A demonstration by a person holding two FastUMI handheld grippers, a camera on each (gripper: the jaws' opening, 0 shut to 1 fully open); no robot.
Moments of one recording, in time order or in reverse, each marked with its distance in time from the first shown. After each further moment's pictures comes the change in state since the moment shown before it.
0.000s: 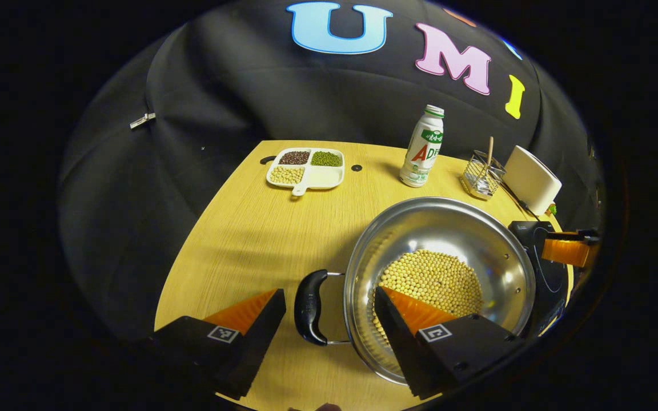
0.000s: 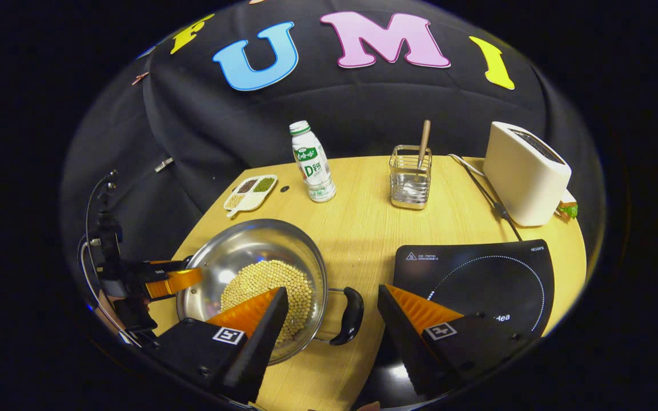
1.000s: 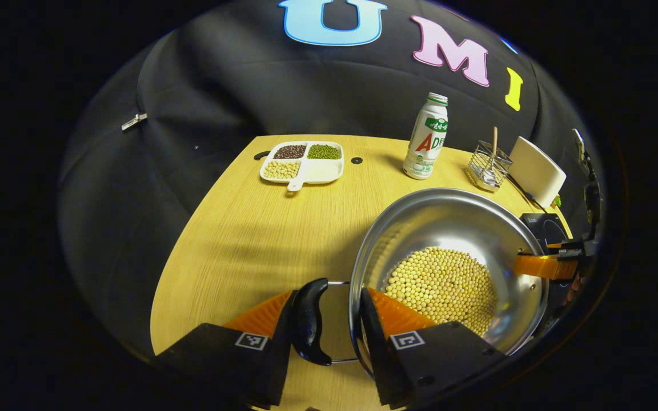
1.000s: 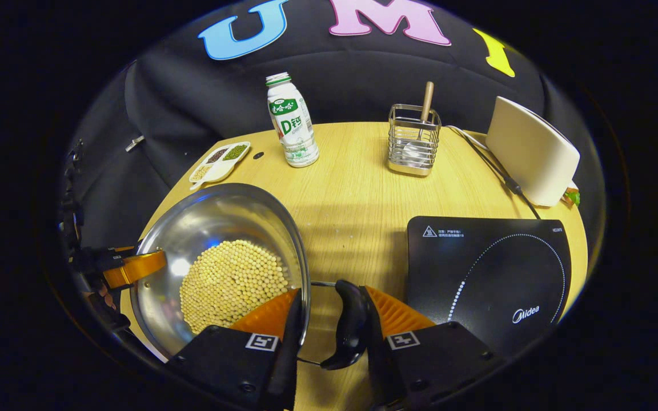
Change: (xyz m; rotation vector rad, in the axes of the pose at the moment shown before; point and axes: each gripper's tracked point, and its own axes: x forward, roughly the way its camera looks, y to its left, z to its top) left arm 0.021 -0.001 -0.012 0.005 0.033 0.002; right arm 0.061 -0.016 -0.040 -0.002 0.105 -0.114
